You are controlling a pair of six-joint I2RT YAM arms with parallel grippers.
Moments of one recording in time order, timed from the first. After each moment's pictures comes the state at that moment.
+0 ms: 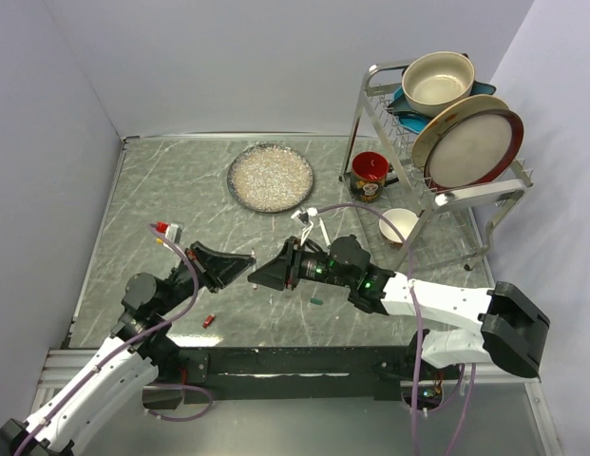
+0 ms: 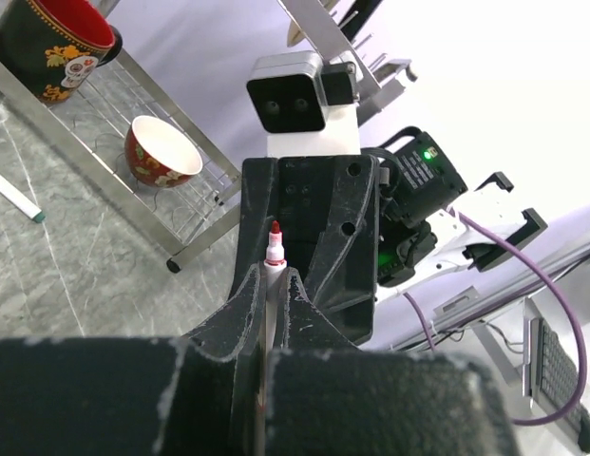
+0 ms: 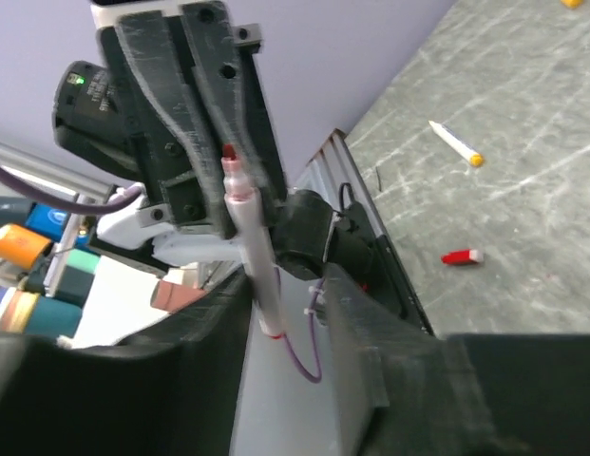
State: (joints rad) left arm -0.57 0.40 0.28 0.38 0.39 -1.00; right arm 1.01 1.24 0.65 0.59 -0.34 0.93
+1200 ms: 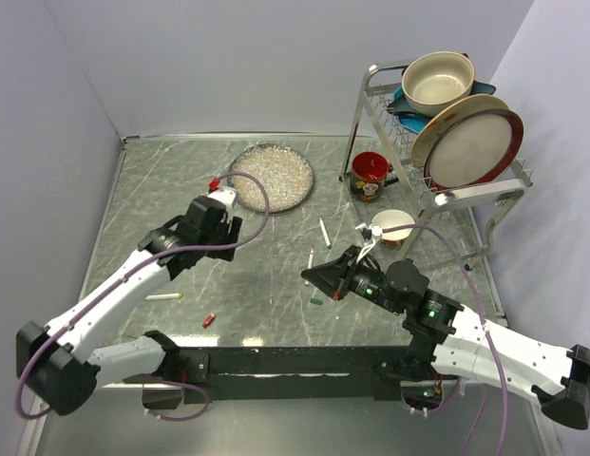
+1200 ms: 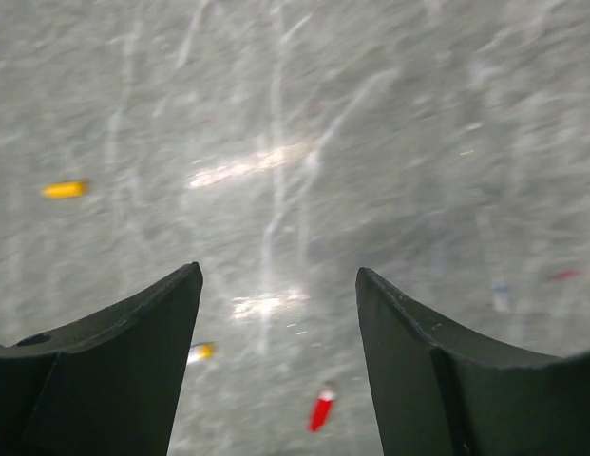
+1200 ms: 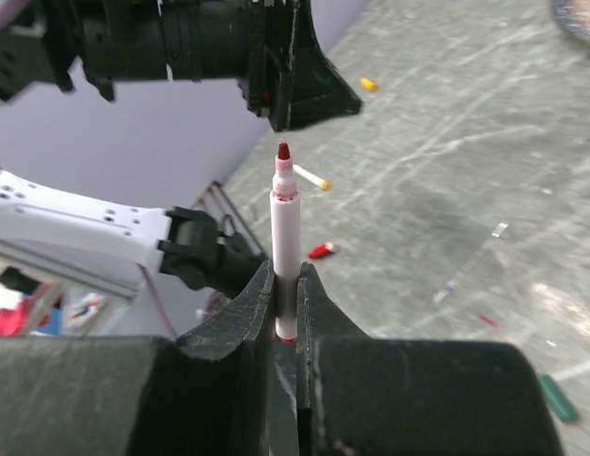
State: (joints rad) left arm -0.58 1.09 0.95 -0.67 -0.27 -0.19; right arm 1.01 0.66 0.50 0.12 0.01 0.70
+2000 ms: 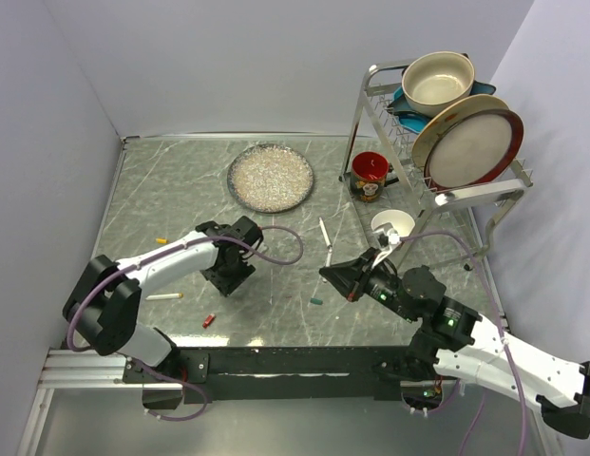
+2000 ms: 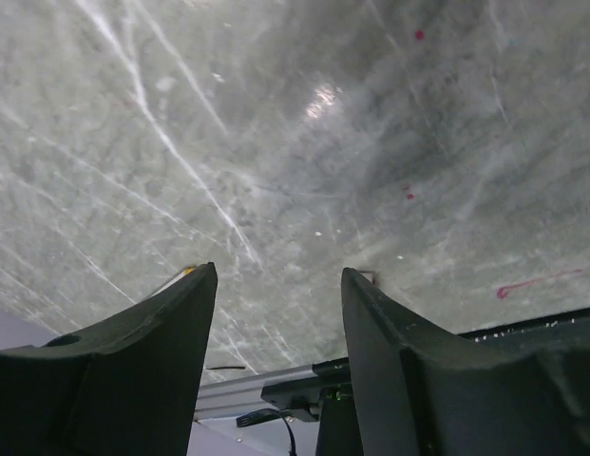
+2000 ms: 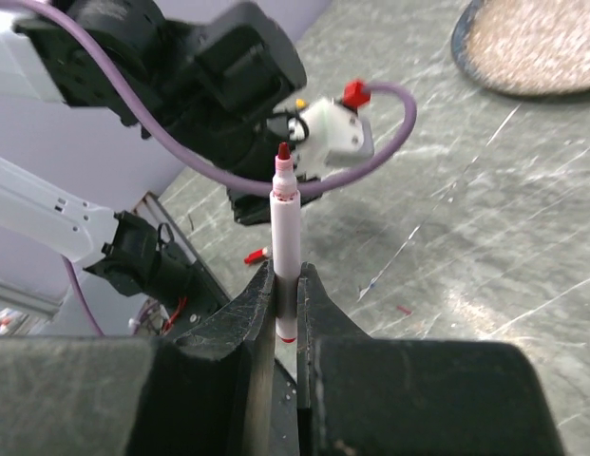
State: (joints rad) left arm -0.69 1.48 0.95 -0.94 -0.21 0.07; right arm 1.01 0.50 0.50 -0.06 0.13 0.56
